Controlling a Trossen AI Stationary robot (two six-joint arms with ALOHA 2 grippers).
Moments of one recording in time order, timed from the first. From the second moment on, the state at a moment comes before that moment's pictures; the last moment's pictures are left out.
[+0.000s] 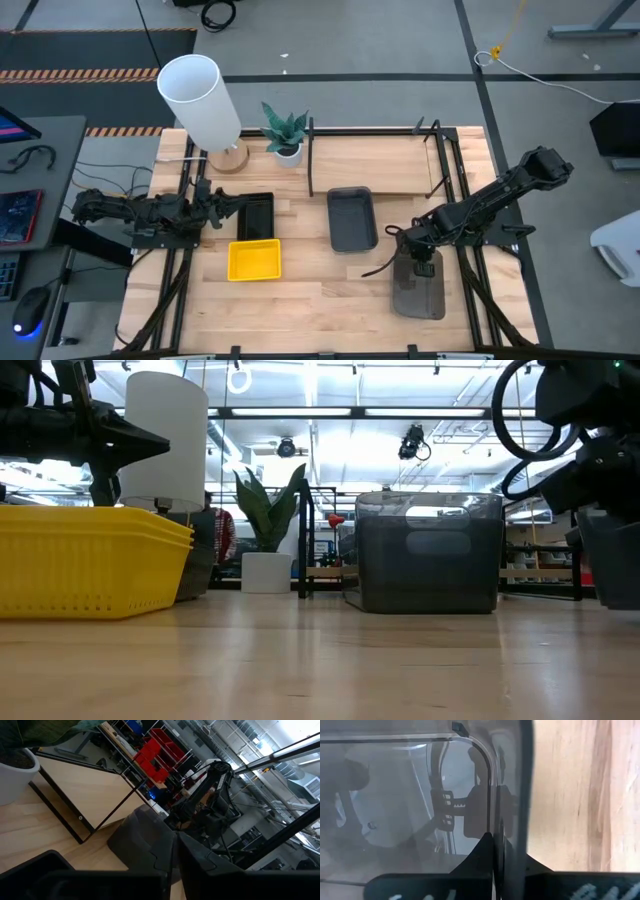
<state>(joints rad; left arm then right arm) -0.17 0.07 0.01 0.12 -0.47 -0.80 0.37 1.26 0.54 -0.66 -0.17 0.55</state>
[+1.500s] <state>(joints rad) -0.17 0.07 0.01 0.12 -0.47 -0.80 -0.09 1.46 1.31 -1.13 -0.03 0.23</state>
